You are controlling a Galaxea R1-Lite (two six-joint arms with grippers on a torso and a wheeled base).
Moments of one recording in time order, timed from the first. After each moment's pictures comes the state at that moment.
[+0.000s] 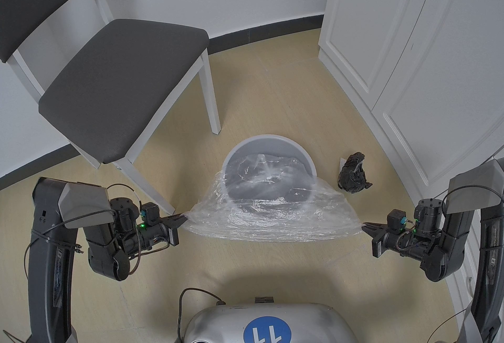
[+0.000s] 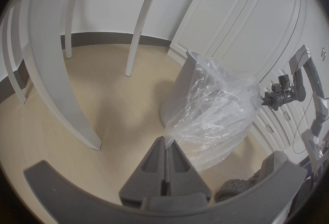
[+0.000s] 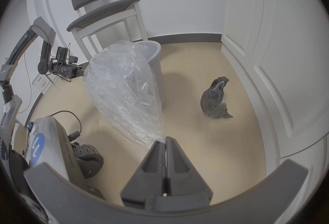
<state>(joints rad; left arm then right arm) -0.12 2.60 -0.76 -1.53 -0.52 -0.01 0.09 2.36 -0.39 -1.55 0.35 -0.32</state>
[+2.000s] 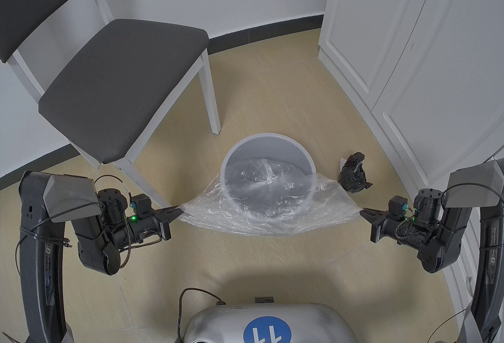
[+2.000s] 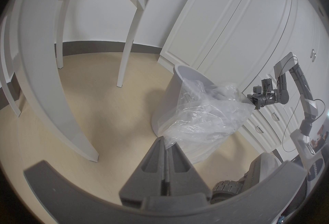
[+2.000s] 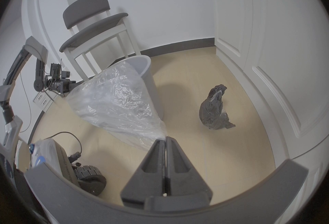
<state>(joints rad) -0.08 2.52 -0.73 -1.54 -0.66 0.01 0.08 2.37 -0.51 -1.55 0.40 -0.17</state>
